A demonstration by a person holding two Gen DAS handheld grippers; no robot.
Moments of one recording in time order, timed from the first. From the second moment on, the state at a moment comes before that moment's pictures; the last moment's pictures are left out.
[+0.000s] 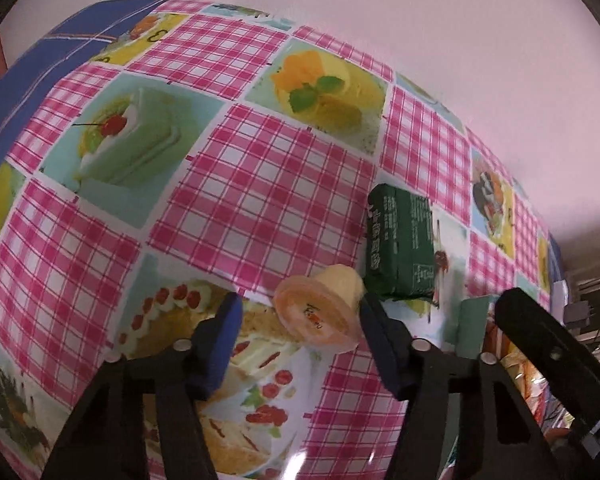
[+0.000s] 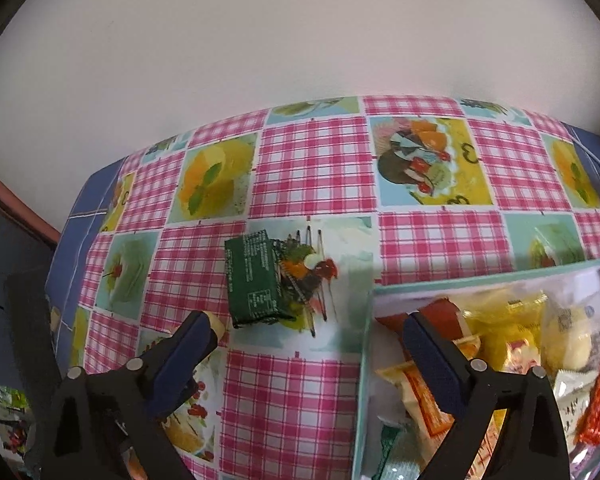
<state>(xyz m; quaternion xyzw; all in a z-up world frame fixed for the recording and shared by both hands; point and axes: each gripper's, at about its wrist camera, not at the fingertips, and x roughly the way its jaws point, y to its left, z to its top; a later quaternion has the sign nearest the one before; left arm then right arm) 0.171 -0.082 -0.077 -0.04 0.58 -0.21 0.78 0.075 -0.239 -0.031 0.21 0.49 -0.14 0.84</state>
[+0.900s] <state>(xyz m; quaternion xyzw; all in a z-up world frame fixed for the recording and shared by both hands) 0.190 -0.019 -0.071 -0.06 0.58 -0.13 0.80 0.146 -0.198 -0.083 0.12 0.54 -0.14 0.82</state>
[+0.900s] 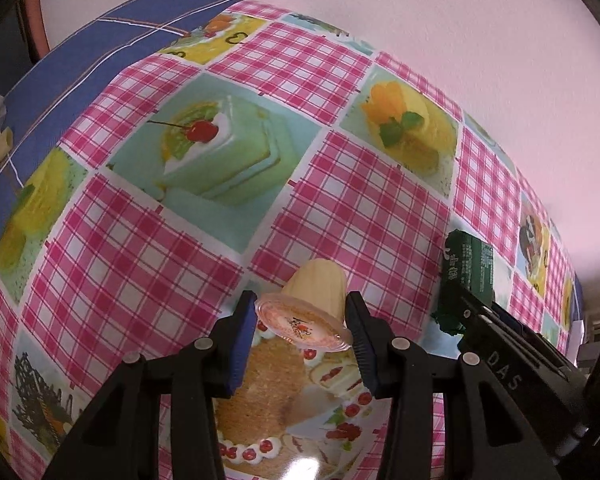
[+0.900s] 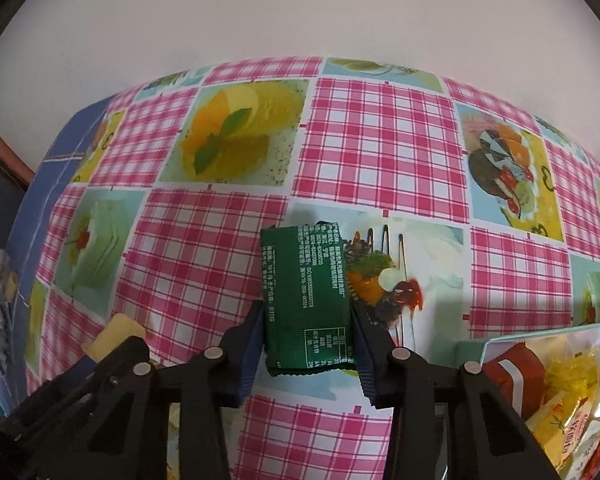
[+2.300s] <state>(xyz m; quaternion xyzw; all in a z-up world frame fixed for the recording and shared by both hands) 0.091 -0.036 0.002 -0.01 0.56 -0.20 0.80 -0.026 -0.171 -0.027 0.19 0.49 -0.17 0.83</state>
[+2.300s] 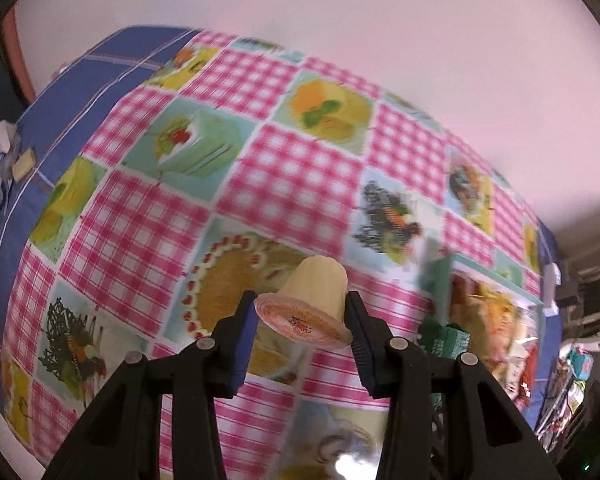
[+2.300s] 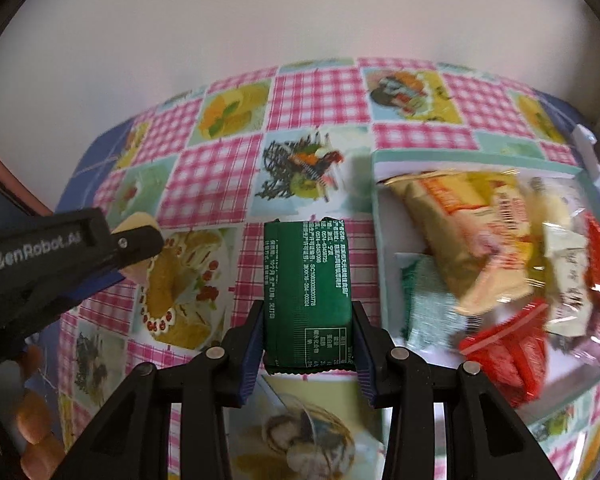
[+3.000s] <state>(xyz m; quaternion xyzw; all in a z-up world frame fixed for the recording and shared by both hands) 0.002 -0.124 0.001 0.04 0.57 -0.33 0.75 -0.141 -0.281 -0.010 0.28 0.46 -0.33 0.78</state>
